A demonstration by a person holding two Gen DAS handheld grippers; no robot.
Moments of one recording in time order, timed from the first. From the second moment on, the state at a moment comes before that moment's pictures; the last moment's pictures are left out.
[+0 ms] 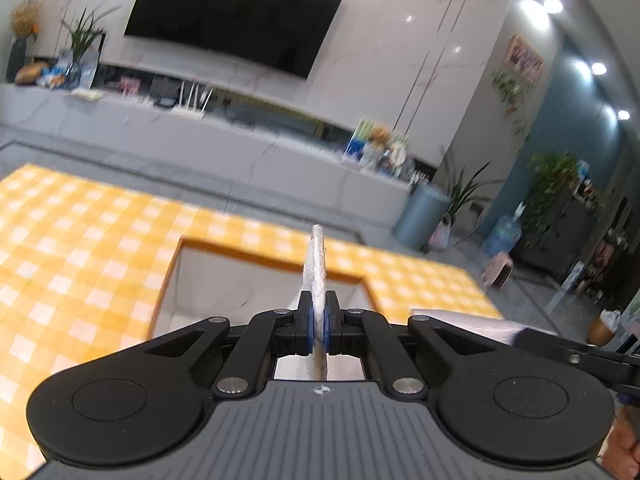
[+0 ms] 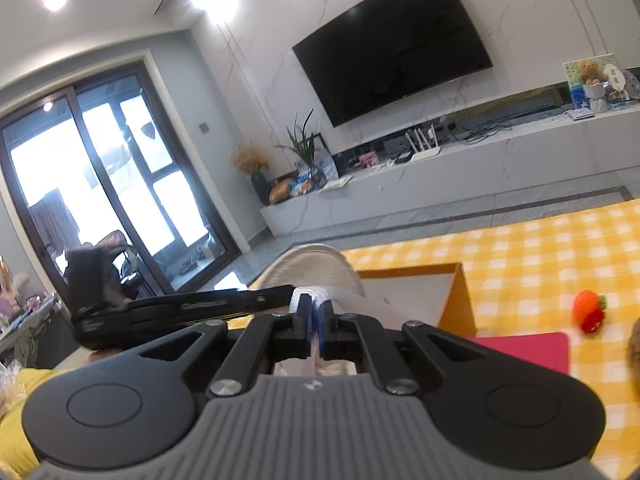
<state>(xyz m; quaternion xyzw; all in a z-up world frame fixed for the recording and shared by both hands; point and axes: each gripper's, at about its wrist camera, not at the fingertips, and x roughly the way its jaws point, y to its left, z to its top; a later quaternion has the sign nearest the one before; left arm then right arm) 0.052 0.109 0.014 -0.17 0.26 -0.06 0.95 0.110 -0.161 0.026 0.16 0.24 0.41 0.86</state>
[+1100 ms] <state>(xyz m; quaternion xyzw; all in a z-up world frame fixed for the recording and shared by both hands) 0.020 0.156 0.022 -0.11 0.23 0.07 0.96 0.109 -0.115 0.024 0.08 0.27 0.36 0.89</state>
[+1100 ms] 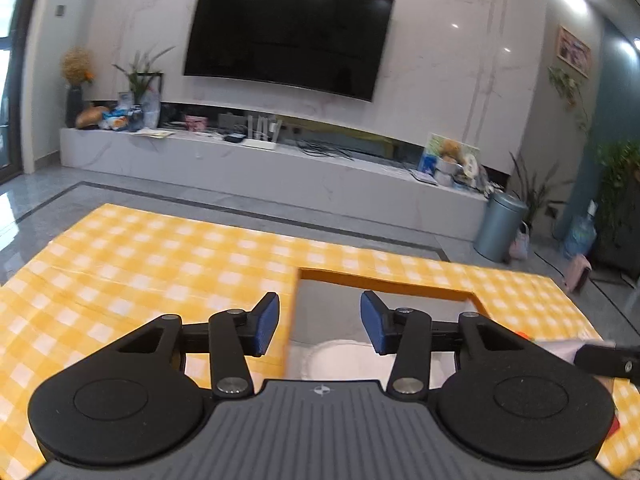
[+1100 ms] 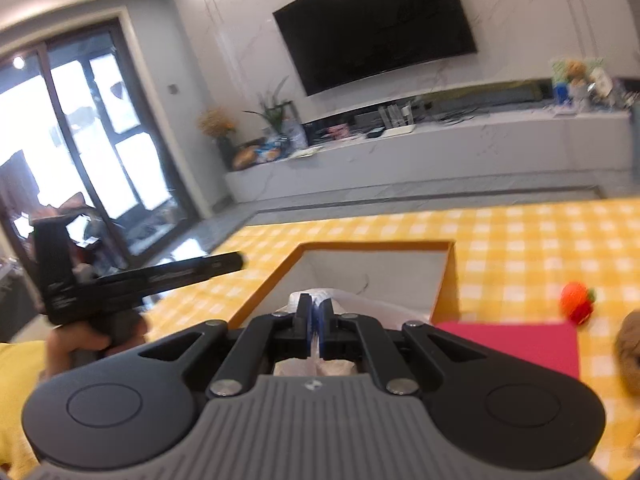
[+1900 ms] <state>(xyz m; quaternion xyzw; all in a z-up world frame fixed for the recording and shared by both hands) 0.022 0.216 0.005 -0.24 0.24 0.08 0.94 0.206 0.058 -0.081 -0.18 0.51 0.32 0.78</state>
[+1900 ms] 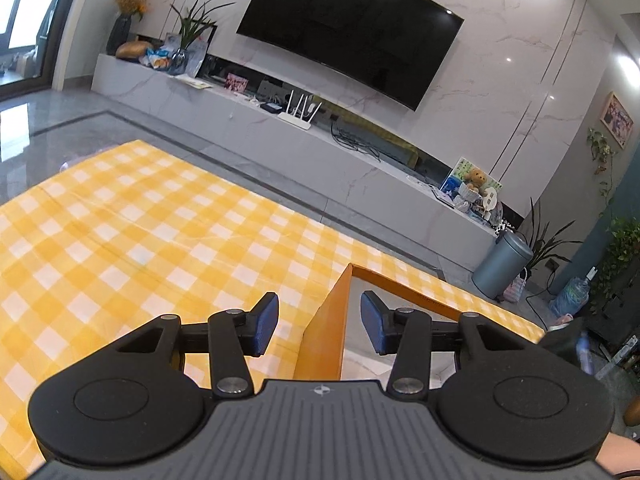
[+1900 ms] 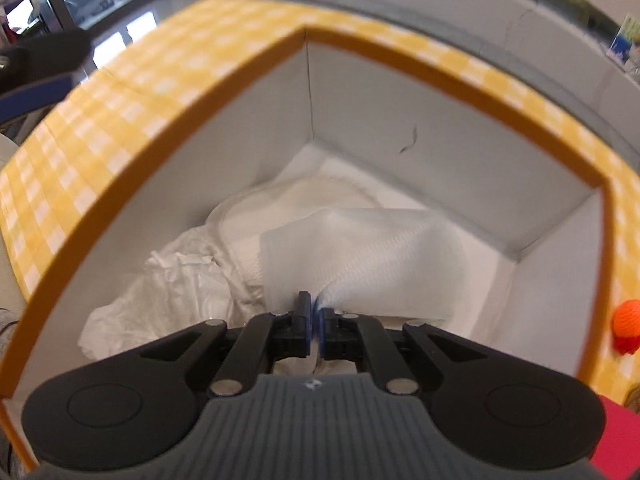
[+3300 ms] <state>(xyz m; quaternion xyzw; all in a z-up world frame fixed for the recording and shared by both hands) 0.012 0.161 0.028 -0.16 0.21 -0.01 0.96 0.140 -0.002 0.014 -0.20 0.40 0.30 0.85</state>
